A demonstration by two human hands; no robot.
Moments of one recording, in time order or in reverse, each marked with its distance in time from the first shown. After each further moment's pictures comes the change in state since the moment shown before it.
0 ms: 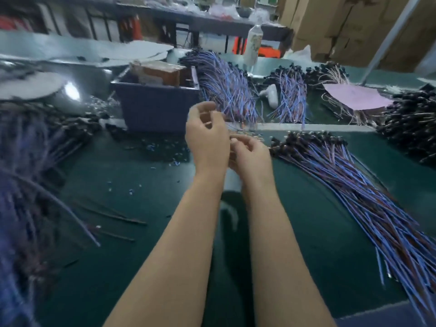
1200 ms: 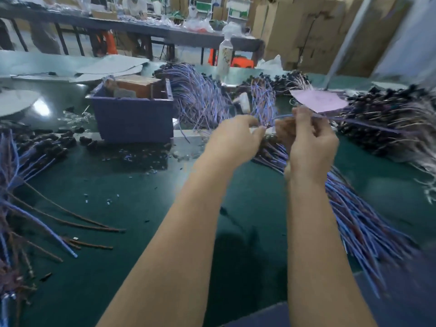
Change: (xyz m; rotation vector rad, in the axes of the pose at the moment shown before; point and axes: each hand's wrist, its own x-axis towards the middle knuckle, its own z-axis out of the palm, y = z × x) left_hand -0.027 0.050 0.029 0.792 -0.751 0.292; right_hand -0.026 -0.069 -0.079 0.304 0.411 -0.428
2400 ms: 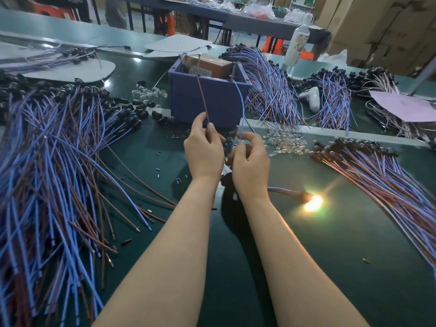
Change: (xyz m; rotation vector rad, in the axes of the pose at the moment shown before) left_hand -0.029 -0.168 -0.009 -0.423 0.802 -0.313; right_hand -0.097 0.132 0.094 -0.547 -0.525 -0.006
